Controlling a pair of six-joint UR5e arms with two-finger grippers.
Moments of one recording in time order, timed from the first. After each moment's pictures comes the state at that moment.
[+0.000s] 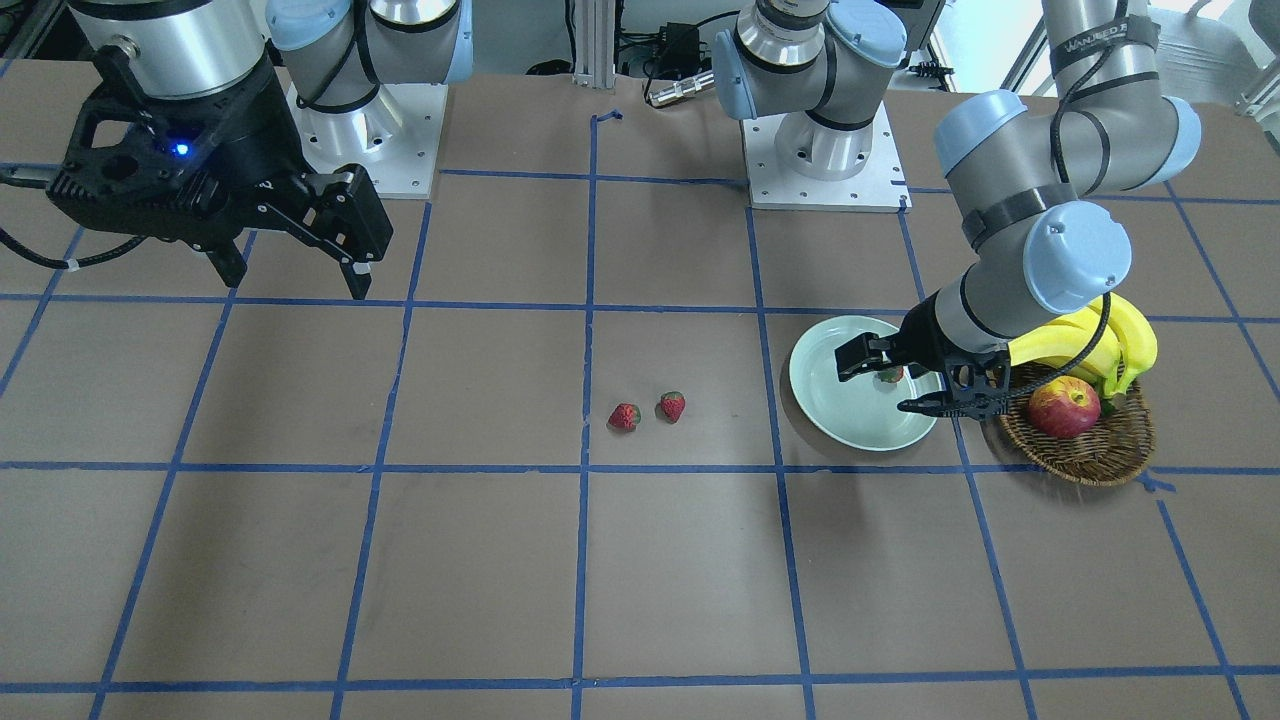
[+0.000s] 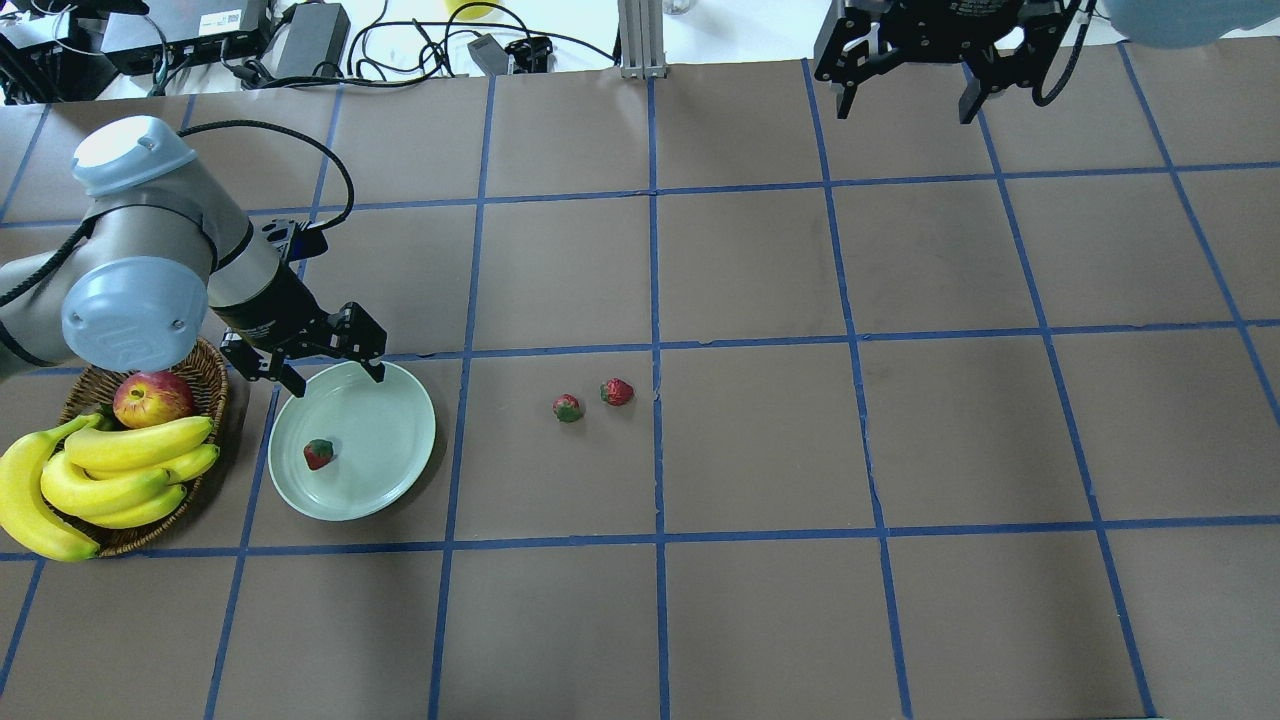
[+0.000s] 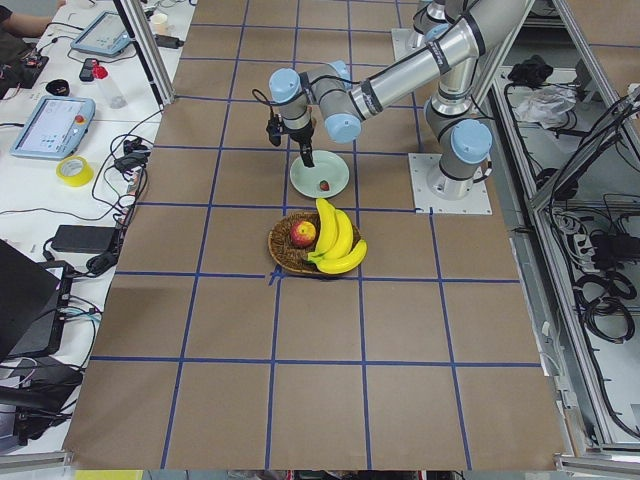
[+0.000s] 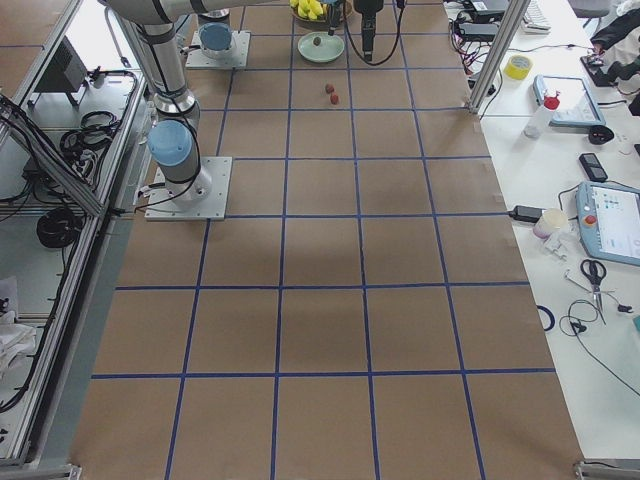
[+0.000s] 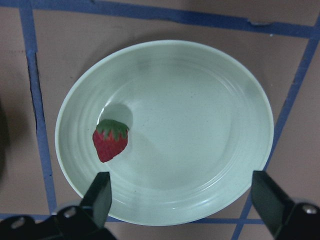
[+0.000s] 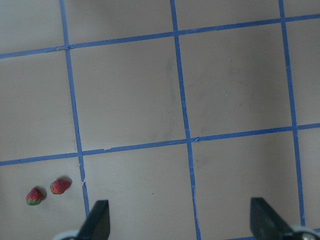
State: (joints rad) left arm -1.34 -1.74 -1.93 -1.25 1.48 0.11; right arm 1.64 -1.46 1.35 -1.58 -1.58 0.18
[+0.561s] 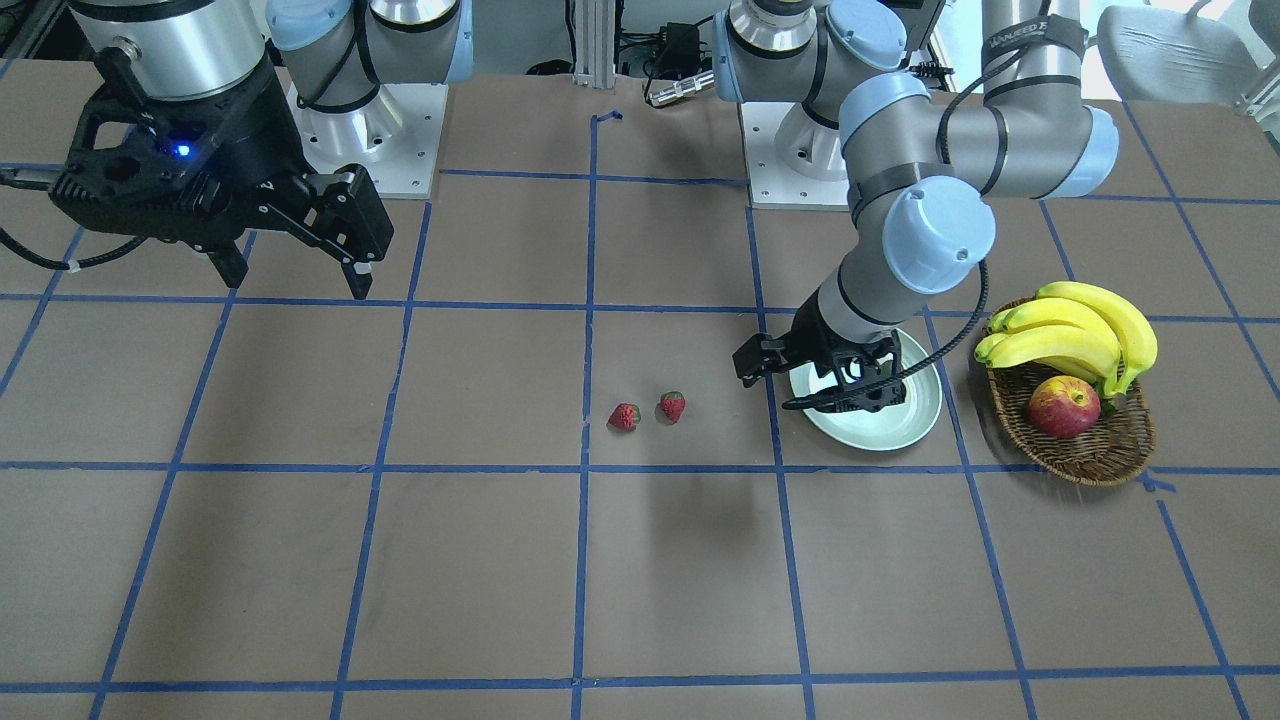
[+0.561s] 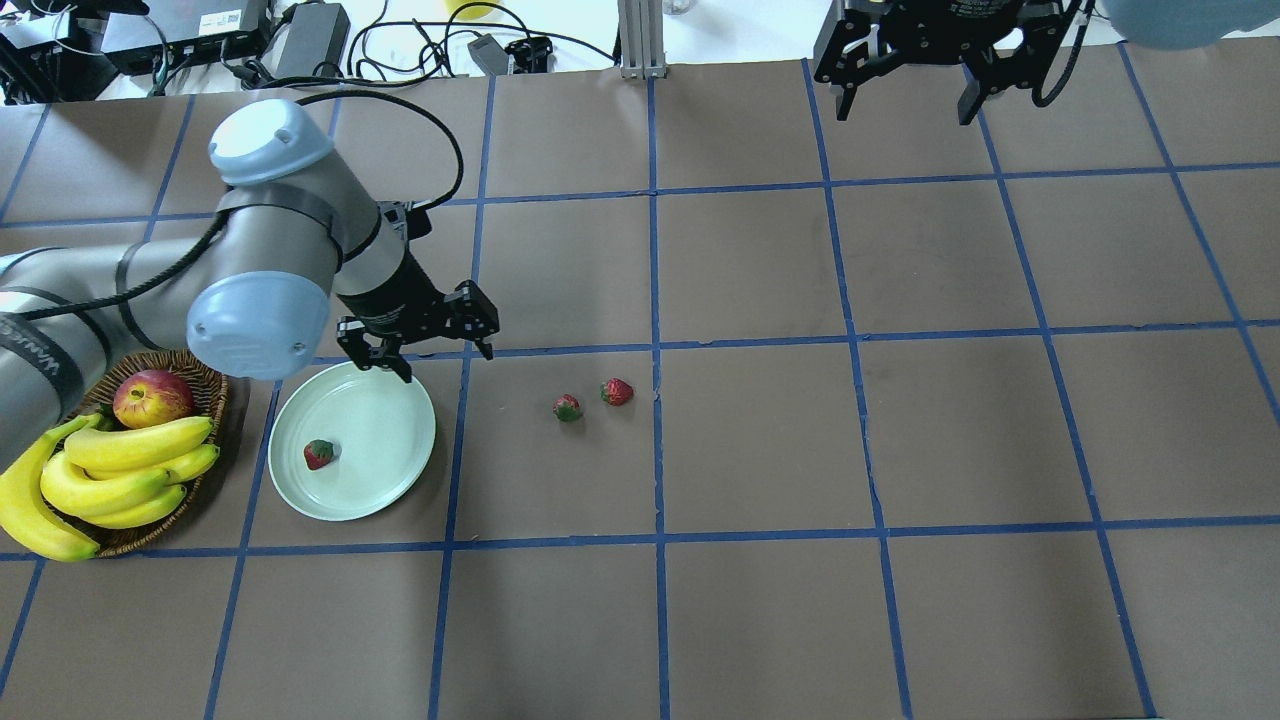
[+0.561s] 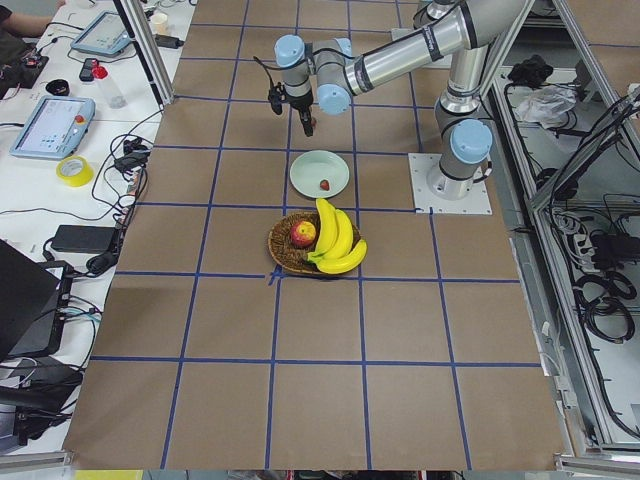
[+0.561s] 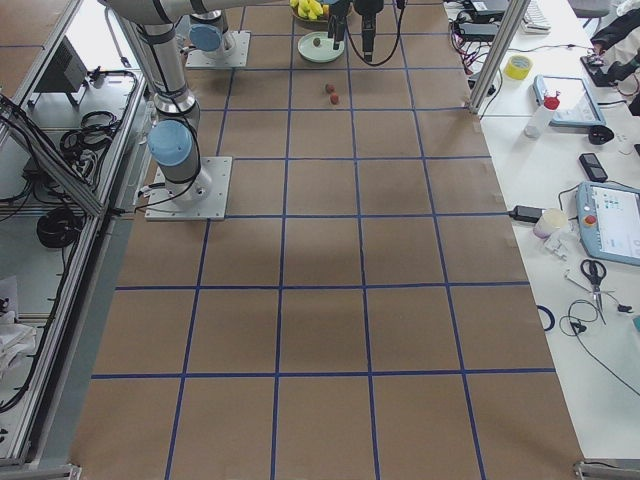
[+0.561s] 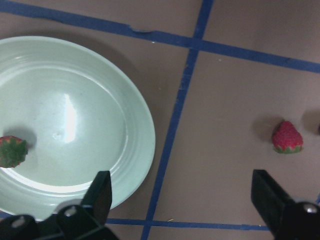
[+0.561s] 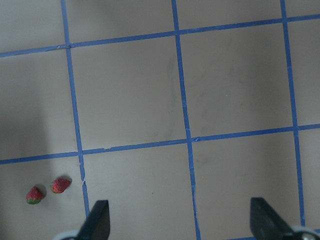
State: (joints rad) left arm -1.58 -1.76 -1.91 -1.14 1.44 -0.21; right arm 1.64 -1.46 1.35 -1.58 -1.58 0.17
